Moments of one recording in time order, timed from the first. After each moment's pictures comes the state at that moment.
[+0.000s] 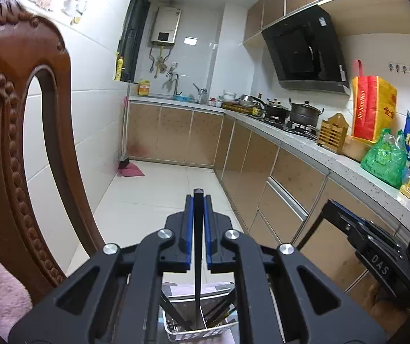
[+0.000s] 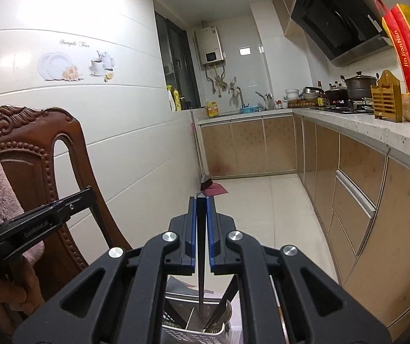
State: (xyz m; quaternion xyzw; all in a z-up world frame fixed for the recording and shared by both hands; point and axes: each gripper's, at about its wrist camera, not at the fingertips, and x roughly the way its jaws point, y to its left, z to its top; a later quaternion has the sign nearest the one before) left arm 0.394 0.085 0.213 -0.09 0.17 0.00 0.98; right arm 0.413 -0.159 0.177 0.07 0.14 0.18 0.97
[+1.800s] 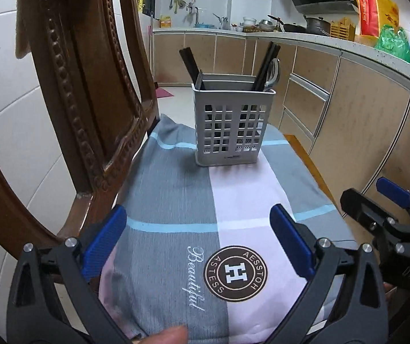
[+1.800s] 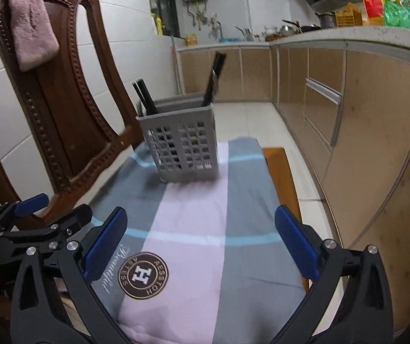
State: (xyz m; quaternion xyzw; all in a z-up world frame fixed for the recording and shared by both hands) left arm 0.193 0.049 -0.059 -0.05 0.32 0.06 0.94; right arm 0.209 -0.135 -0.050 0.03 0.29 0.12 0.95
